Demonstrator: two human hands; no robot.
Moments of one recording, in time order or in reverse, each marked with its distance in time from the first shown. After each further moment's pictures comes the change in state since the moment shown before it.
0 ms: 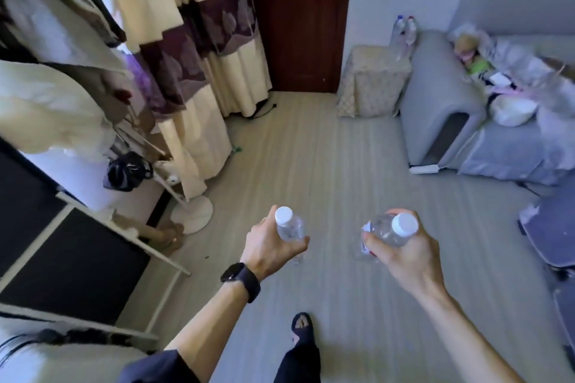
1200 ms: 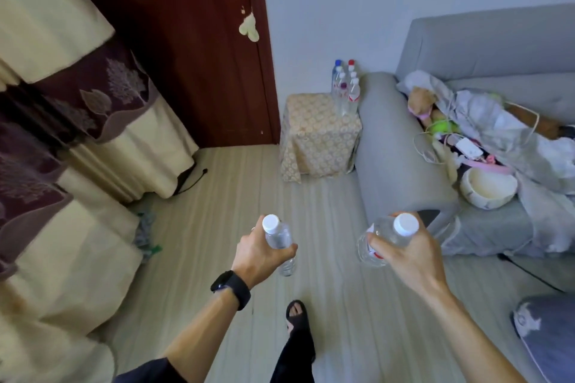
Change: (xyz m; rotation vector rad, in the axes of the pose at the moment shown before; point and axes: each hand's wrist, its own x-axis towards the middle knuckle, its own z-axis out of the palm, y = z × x) left_hand 0.676 0.280 0.166 -0.037 -0.162 -0.015; right_hand 0.728 -0.020 -0.086 -0.066 0.160 0.106
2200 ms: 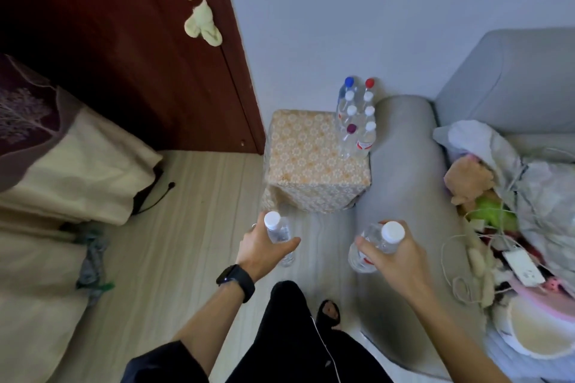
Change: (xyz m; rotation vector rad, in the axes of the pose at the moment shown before) left_hand 0.541 0.160 0.072 -0.024 -0.062 -0.261; right_hand 0.572 -0.061 0.104 -0.115 -0.299 0.117
